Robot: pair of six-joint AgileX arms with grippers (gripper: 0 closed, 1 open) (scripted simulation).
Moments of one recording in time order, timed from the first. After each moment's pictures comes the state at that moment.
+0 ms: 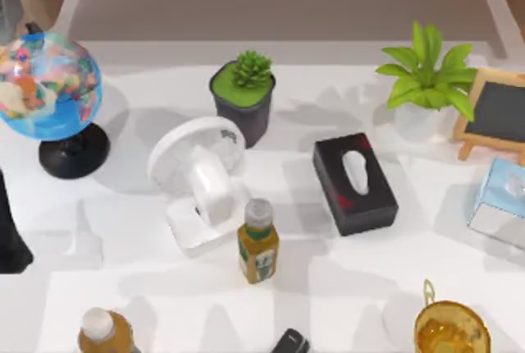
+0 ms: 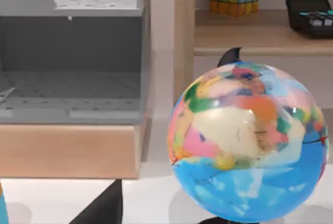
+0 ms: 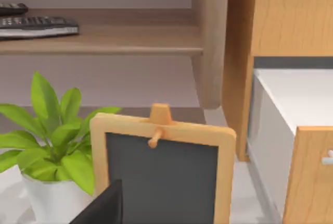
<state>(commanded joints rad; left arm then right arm) 0.00 0.00 0.00 0.00 0.00 0.00 0.00 0.00 0.00 0.00 0.00 0.00</state>
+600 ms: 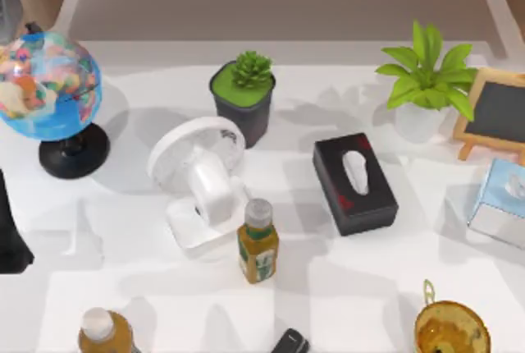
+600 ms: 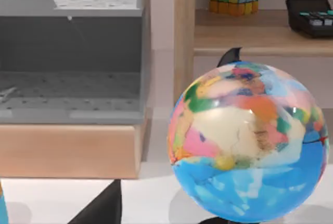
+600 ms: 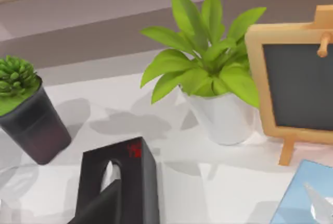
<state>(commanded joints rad) 0.00 0.00 0.00 0.00 0.00 0.00 0.28 0.35 0.30 -0.25 0.02 0.32</state>
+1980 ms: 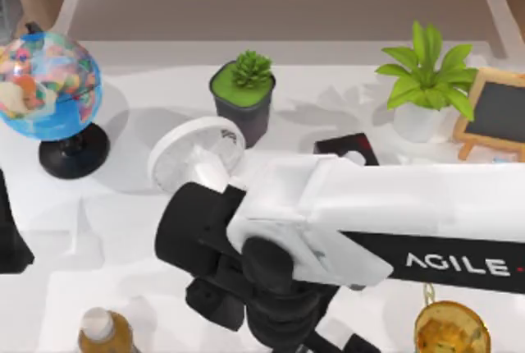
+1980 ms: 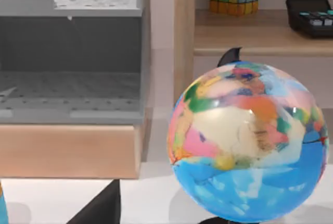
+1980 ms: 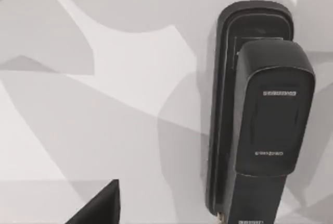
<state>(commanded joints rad) 0.00 0.00 0.00 0.00 0.00 0.00 1.12 1.93 1.36 -1.00 0.00 1.75</state>
